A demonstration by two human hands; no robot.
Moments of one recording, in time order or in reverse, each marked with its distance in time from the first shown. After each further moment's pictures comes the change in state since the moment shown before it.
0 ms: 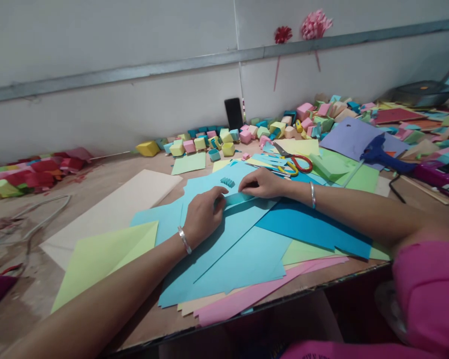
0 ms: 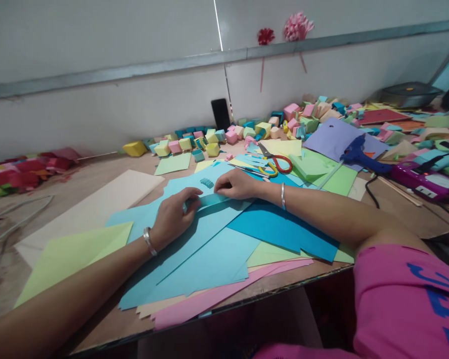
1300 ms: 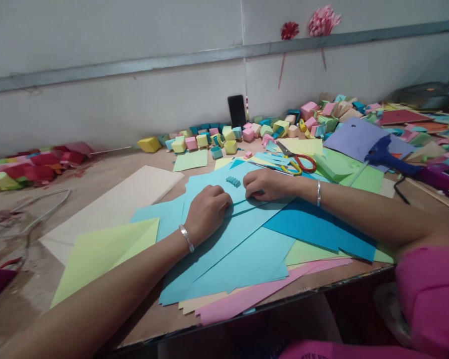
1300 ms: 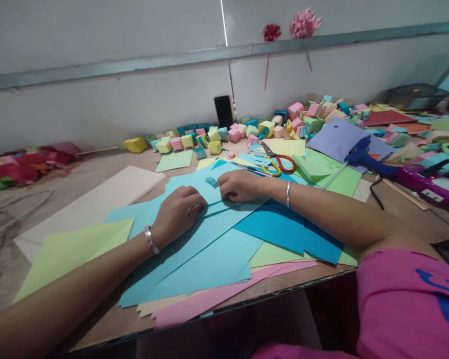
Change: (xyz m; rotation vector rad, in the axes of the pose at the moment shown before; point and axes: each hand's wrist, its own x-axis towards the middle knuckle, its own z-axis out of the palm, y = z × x) left_hand 0.002 -0.002 -0.002 0.186 -0.089 0.192; right_hand 0.000 0.010 -0.010 -0.341 -0.230 -0.394
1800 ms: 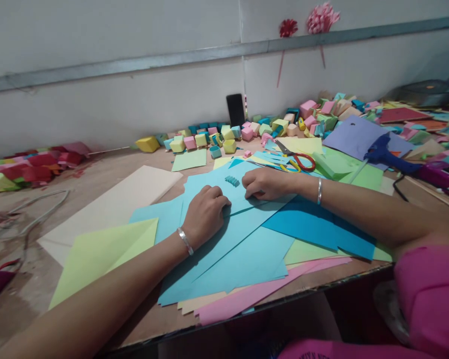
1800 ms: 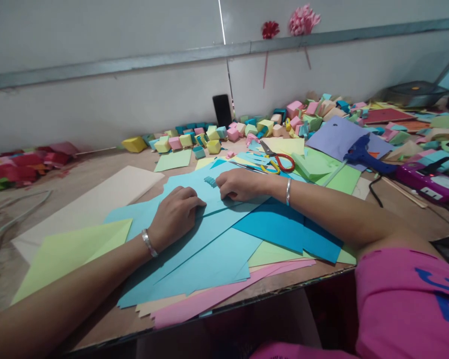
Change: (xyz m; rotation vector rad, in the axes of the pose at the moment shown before) left_hand -0.004 0.004 -0.002 0.111 -0.012 0.027; right_hand 0.001 -0.001 -0.007 -0.050 -0.067 -0.052
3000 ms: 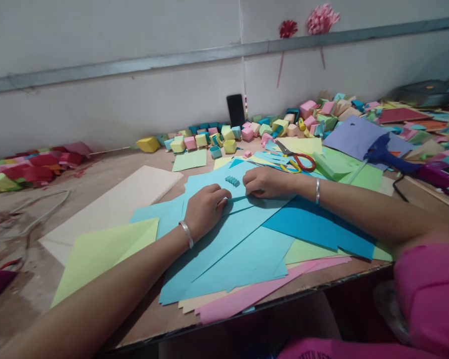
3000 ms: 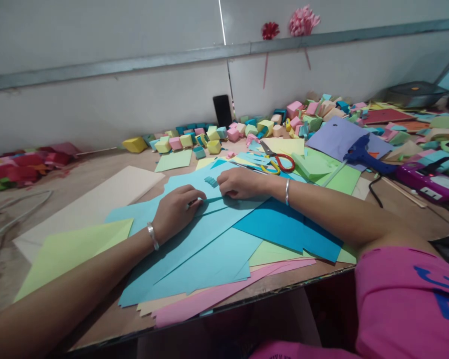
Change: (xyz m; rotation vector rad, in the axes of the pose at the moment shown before) left_hand 0.006 -0.009 0.005 -0.140 0.025 -0.100; right_hand -0.001 0.004 0.003 -0.063 0.014 0.009
